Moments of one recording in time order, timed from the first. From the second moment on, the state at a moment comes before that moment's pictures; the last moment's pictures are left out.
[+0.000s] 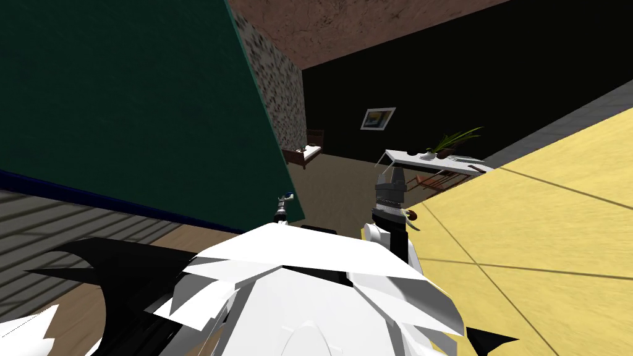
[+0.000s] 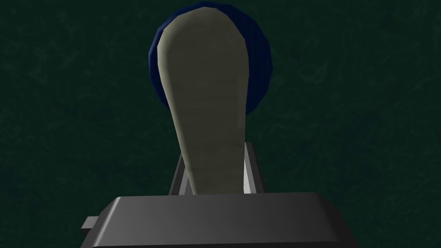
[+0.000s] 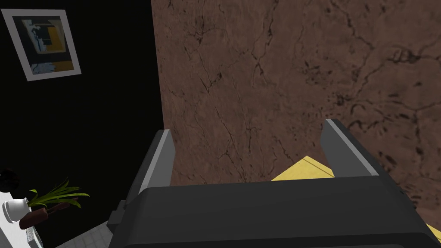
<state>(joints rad) 0.12 0.07 0.22 -0.94 0.17 -0.72 -0.08</state>
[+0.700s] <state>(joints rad) 0.14 0.06 0.28 -0.95 0.20 -0.71 -0.10</state>
